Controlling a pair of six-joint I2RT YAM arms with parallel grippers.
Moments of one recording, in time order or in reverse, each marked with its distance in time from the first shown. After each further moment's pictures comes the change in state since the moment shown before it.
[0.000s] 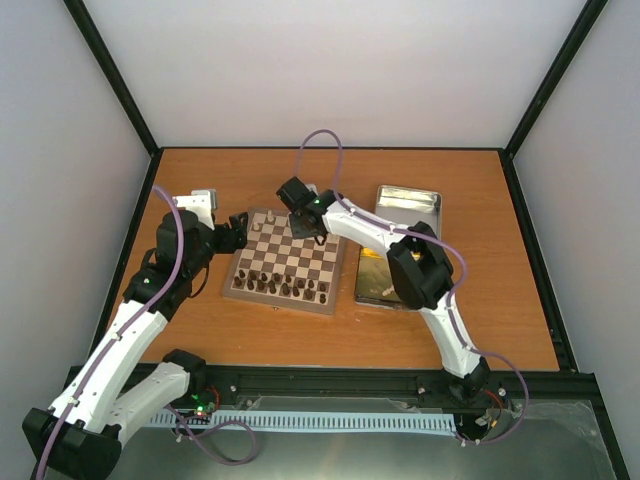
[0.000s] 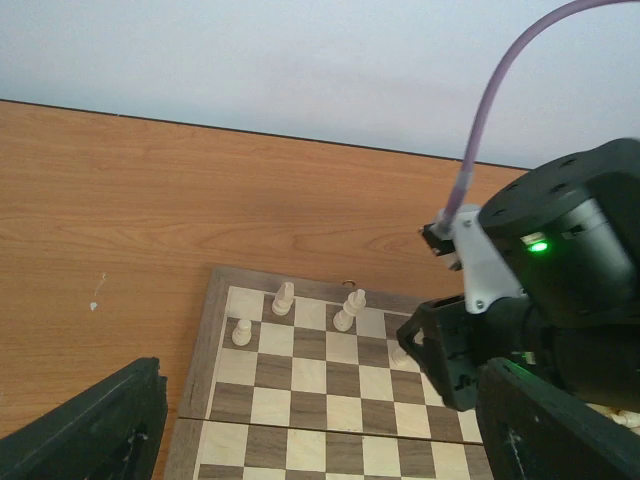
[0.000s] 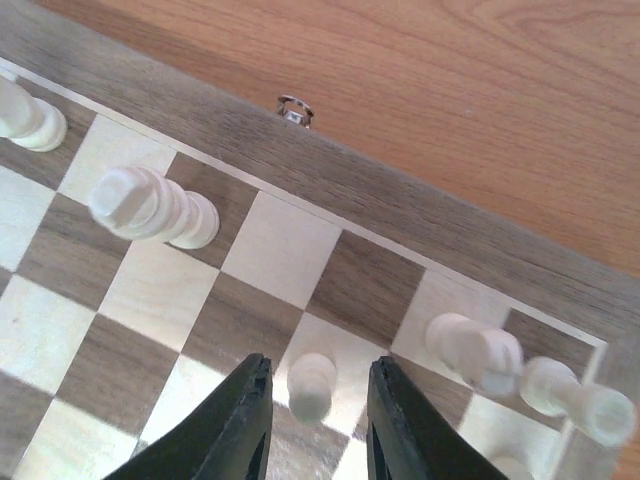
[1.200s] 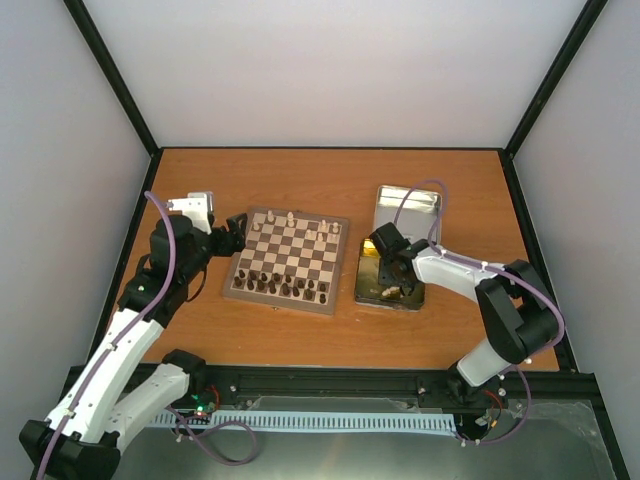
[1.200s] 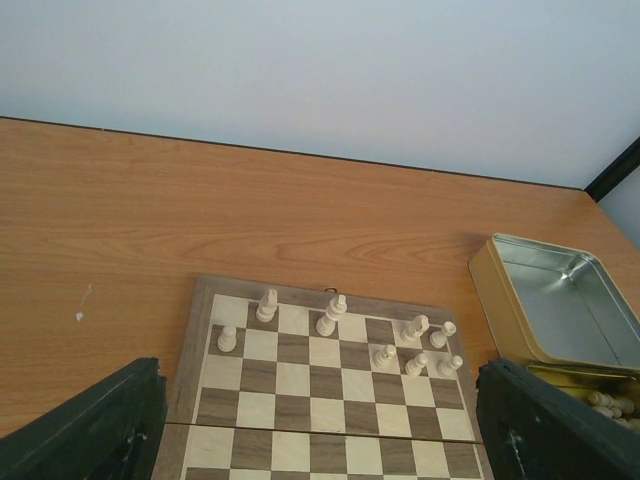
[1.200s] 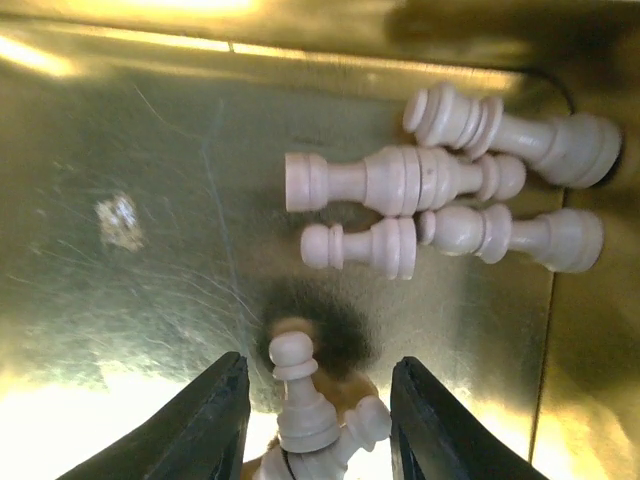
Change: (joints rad) left arm 0.000 -0.054 -0.008 -0.005 0.030 0.000; right arm -0.238 -0.710 -1.061 0.193 0.012 0.122
